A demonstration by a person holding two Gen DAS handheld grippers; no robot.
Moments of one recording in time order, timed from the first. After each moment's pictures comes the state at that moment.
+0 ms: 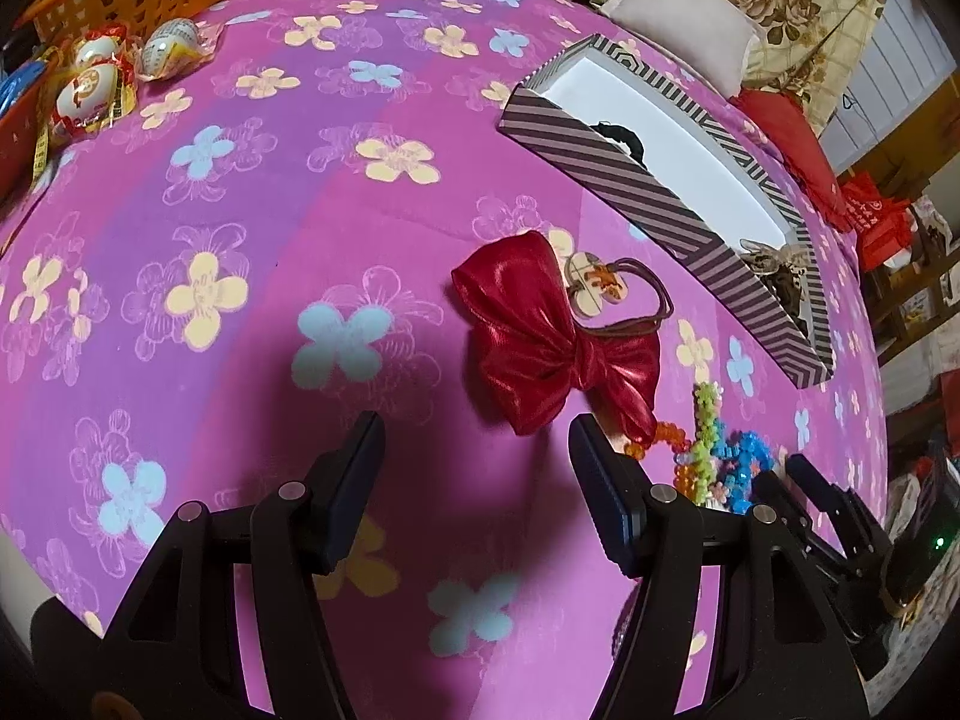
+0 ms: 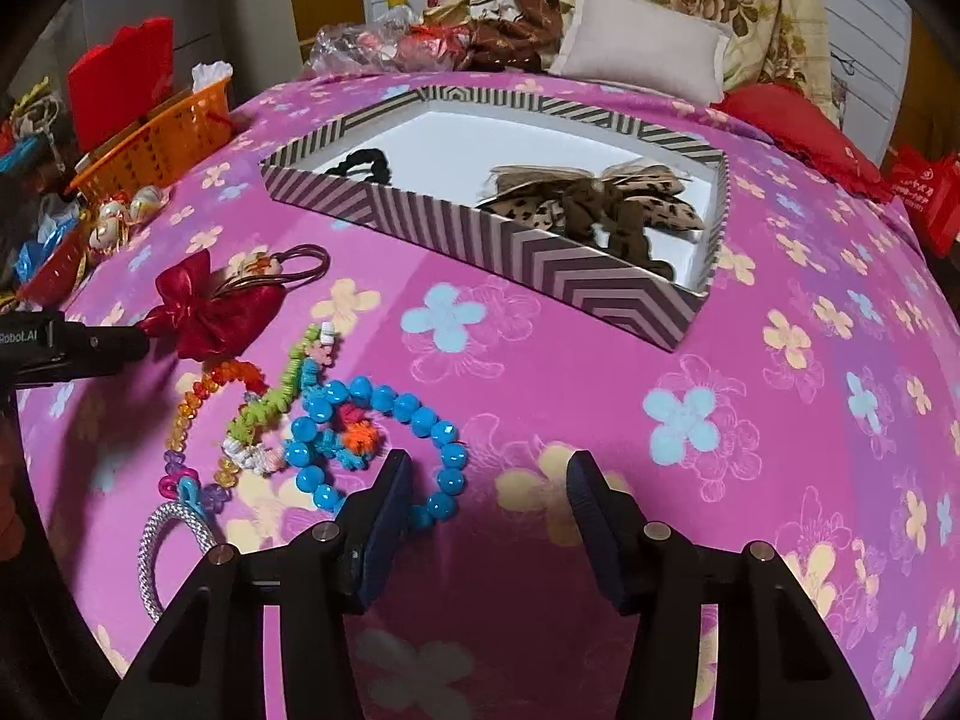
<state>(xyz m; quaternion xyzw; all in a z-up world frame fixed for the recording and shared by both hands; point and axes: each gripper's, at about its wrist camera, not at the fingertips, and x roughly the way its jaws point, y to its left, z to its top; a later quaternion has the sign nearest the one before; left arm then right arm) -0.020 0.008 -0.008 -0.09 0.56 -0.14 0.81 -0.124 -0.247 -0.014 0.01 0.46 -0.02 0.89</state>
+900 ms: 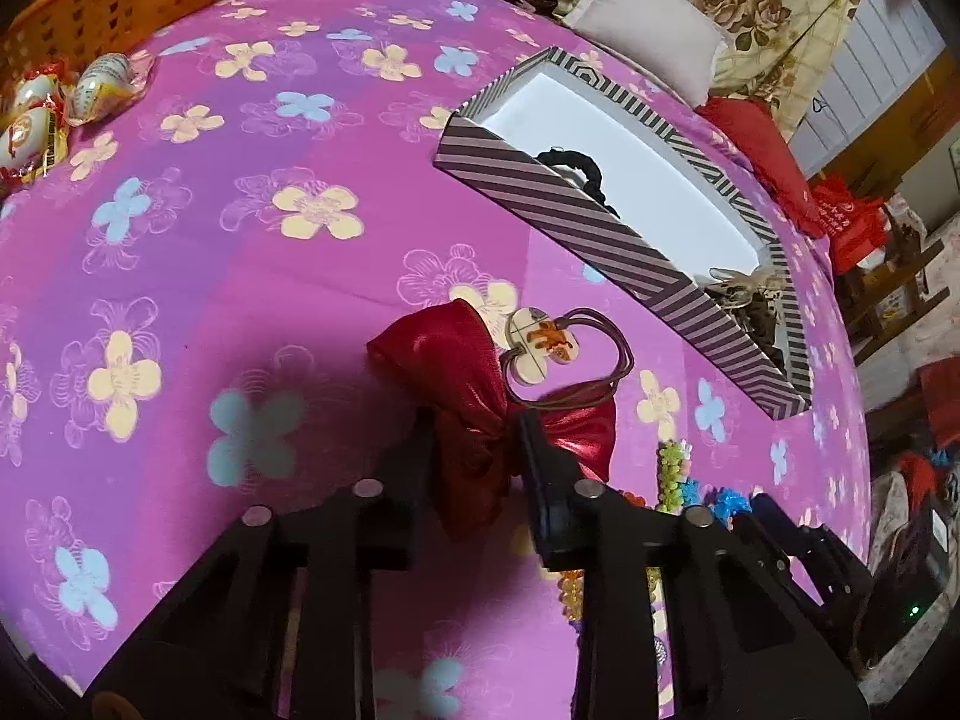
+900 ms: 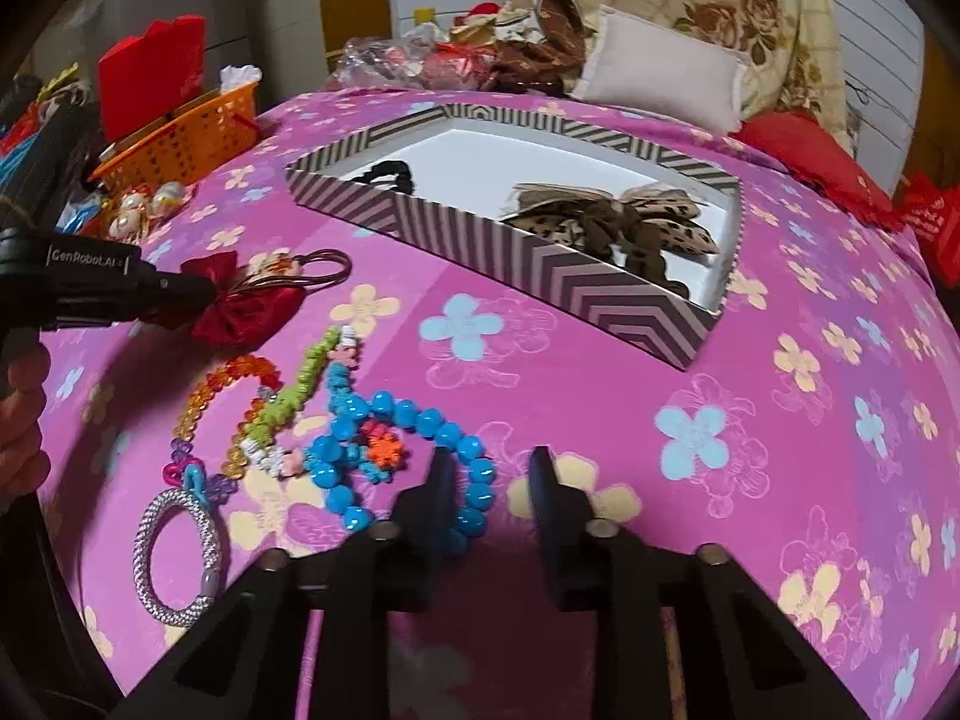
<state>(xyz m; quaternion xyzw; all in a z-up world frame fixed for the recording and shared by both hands) 0.007 -0.011 -0.009 -0.11 0.54 -0.18 0.82 -0.129 -0.236 -0.017 -0.01 0.43 0.02 0.90</state>
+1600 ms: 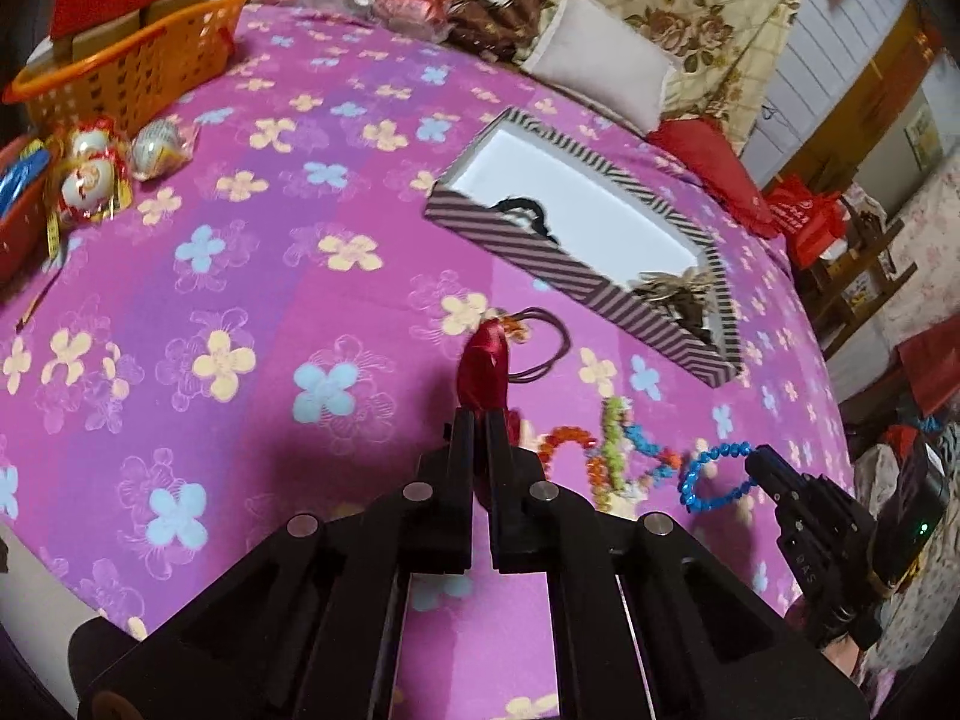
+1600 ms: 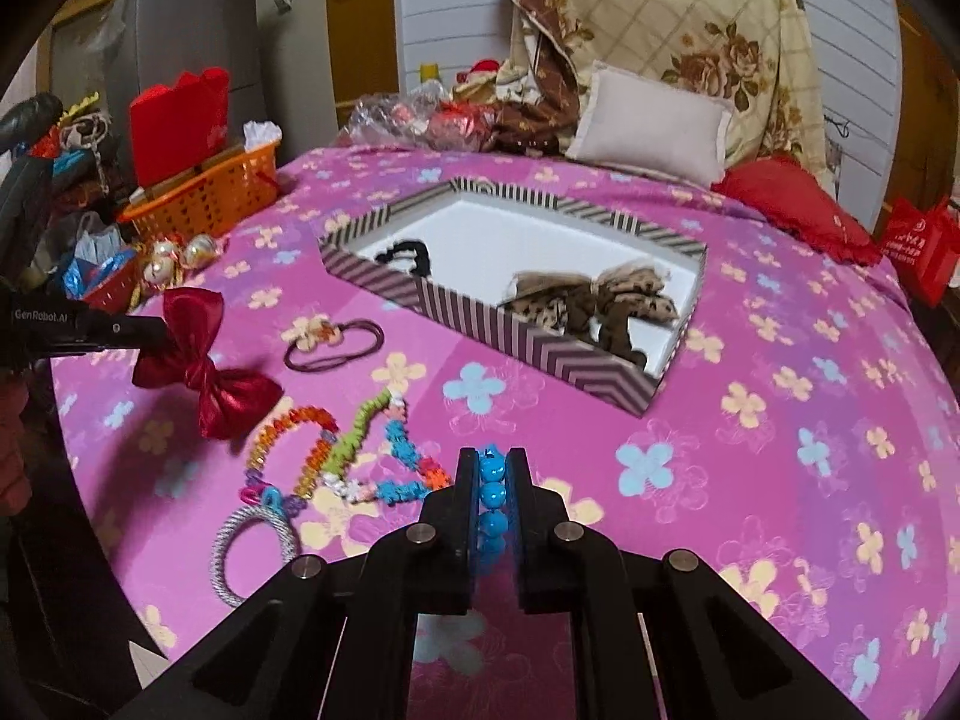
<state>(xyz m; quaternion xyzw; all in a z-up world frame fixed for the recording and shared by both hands) -0.053 0.021 0.054 -0.09 0.49 -0.21 0.84 -0.165 -0.235 0.040 0.00 0.37 0.01 0.93</state>
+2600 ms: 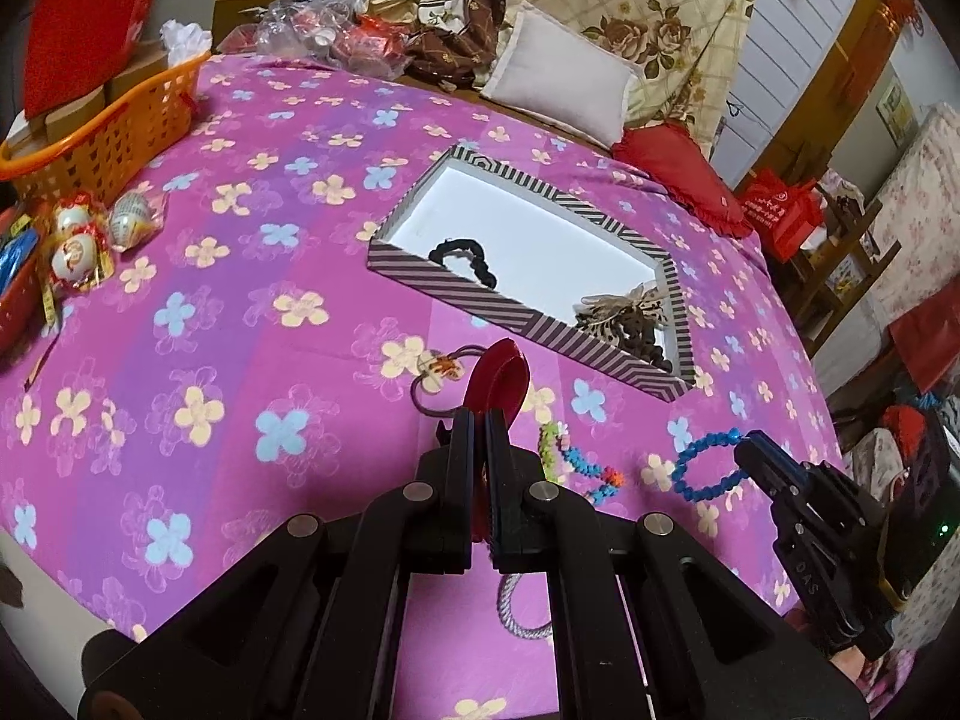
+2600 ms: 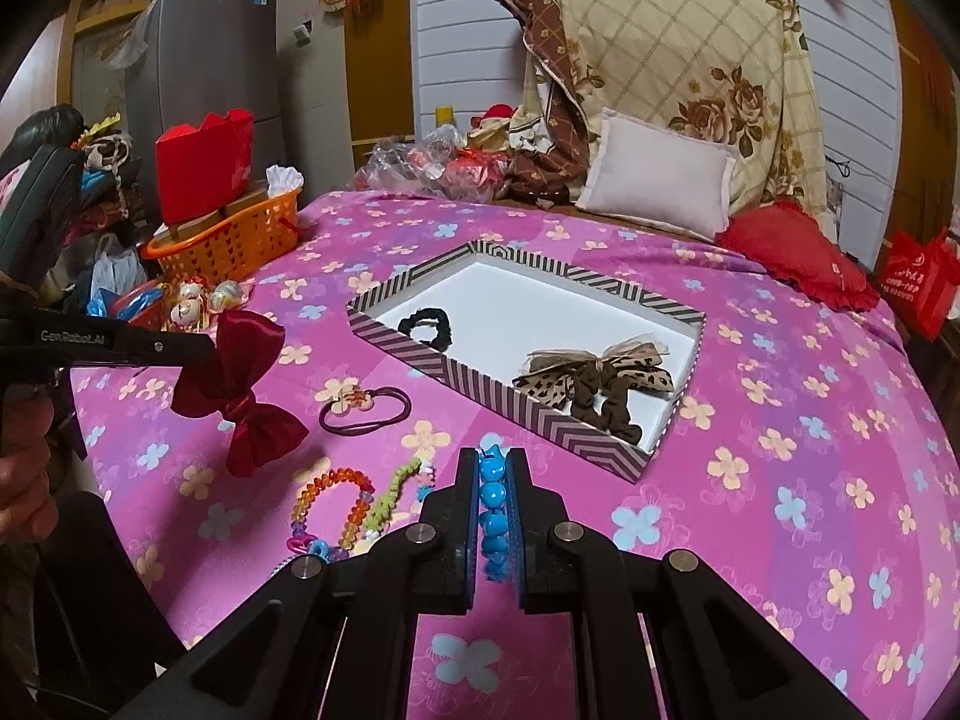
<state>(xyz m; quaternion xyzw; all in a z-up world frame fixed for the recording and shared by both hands) -0.061 -0.011 0.093 -0.07 0.46 -0.23 0.86 -0.167 -0.228 0.079 -0.01 0.34 0.02 0.94</state>
